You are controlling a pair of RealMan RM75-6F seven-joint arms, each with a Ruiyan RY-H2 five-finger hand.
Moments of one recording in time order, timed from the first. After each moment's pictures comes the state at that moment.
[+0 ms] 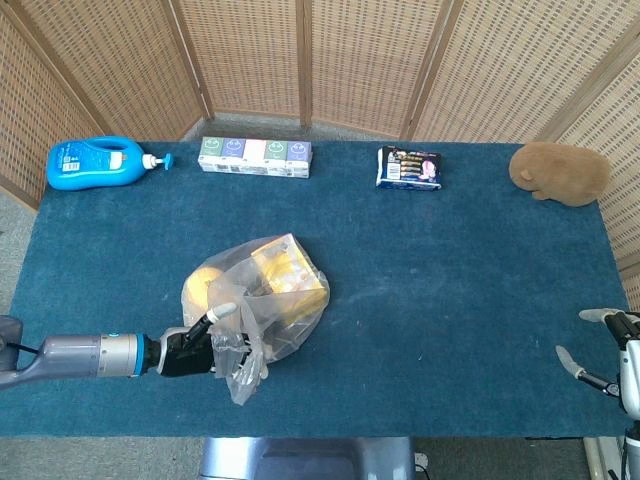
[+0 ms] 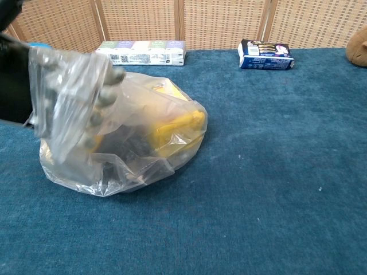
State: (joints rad) left arm -1.42 -1.10 0.78 -1.60 1.94 1.33 -2.57; right arm -0.02 -1.10 0.12 -1.64 -1.52 1.66 0.07
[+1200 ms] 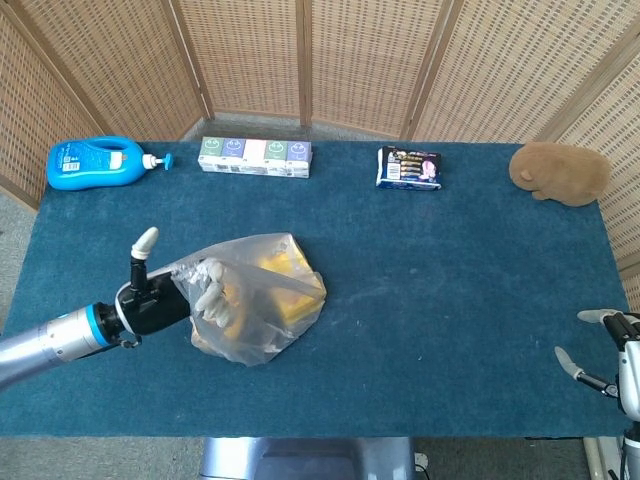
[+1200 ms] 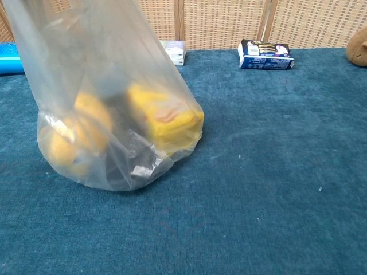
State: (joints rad) left arm -1.17 -0.92 0.52 -1.65 1.78 1.49 -2.55; right arm -0.02 -1.10 0.12 -1.64 -1.53 1.66 0.07
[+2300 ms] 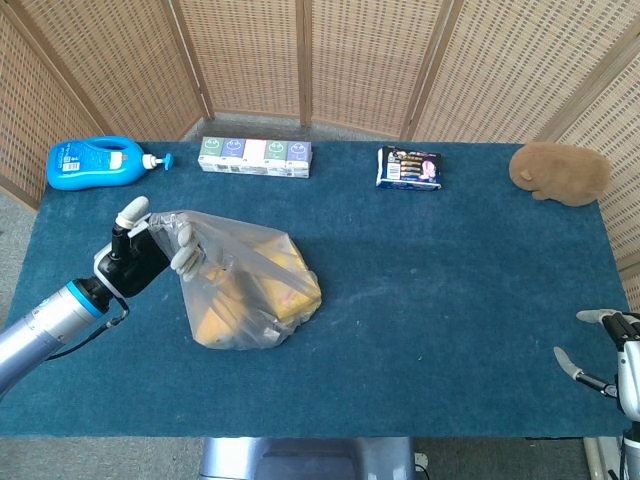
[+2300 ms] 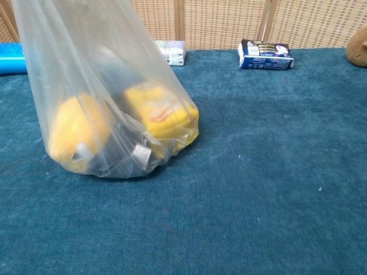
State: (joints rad) left arm -0.99 -0.77 0.16 -1.84 1.56 1.17 -2.11; right arm -0.02 -1.10 0.12 -1.65 -1.53 1.66 0.06
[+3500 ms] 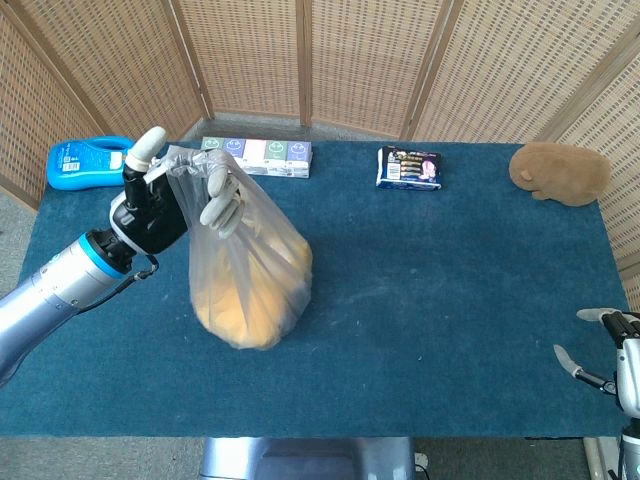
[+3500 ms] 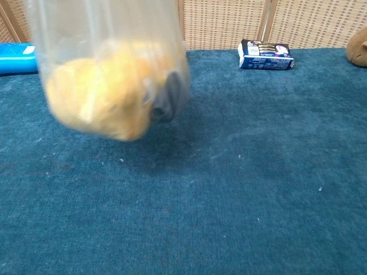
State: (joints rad) left arm -1.01 -0.64 -0.26 -1.91 1.47 0.98 -2.12; right arm -0.01 -1.11 0.13 -1.63 -1.50 1.64 0.06
